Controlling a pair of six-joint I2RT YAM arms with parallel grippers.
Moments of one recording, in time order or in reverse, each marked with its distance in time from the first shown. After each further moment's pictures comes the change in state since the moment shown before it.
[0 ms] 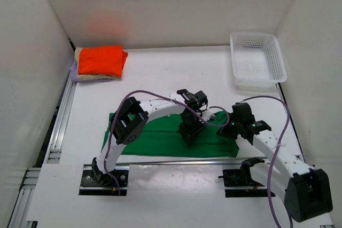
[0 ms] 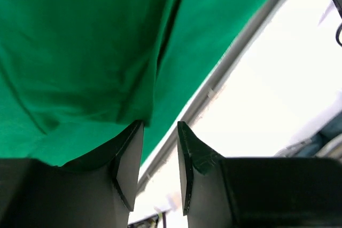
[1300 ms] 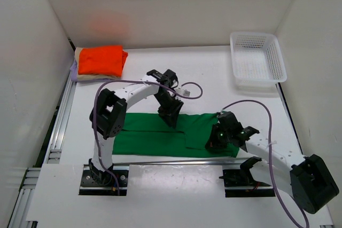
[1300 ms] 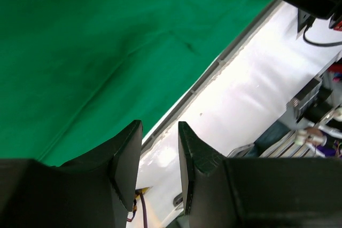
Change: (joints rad) left arm 0.302 -0.130 -0.082 -0.098 0.121 0.005; right arm 0.258 0.130 -0.117 0.197 -0.119 -0.033
